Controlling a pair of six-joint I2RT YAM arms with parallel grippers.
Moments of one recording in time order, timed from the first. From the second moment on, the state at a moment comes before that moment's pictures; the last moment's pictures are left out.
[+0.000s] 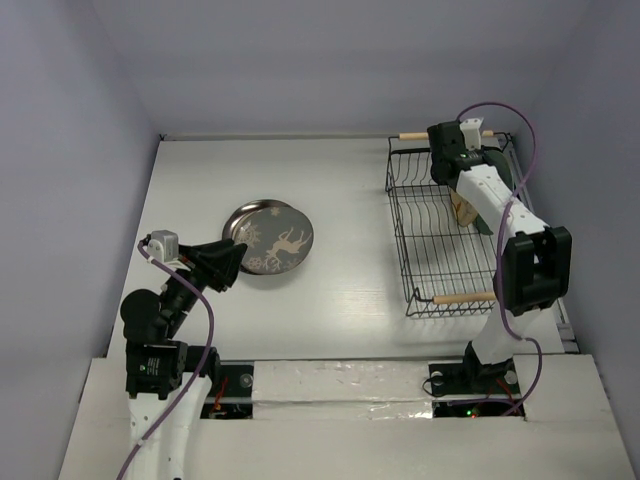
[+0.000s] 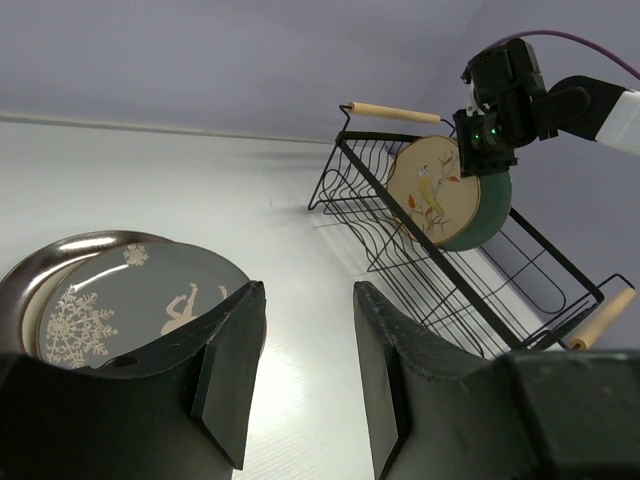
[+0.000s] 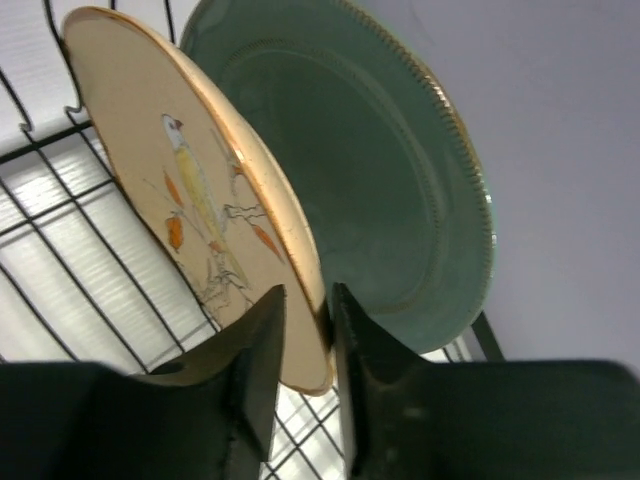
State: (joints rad) left arm -0.05 0.22 0.57 -0.20 0.45 -0.51; right arm 0.21 1.76 1.56 -0.71 0.91 0.18
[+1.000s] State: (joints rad) left arm -0.05 0.22 0.57 -0.20 0.45 -0.51; right arm 0.22 1.62 1.59 -0.73 0.90 0.07
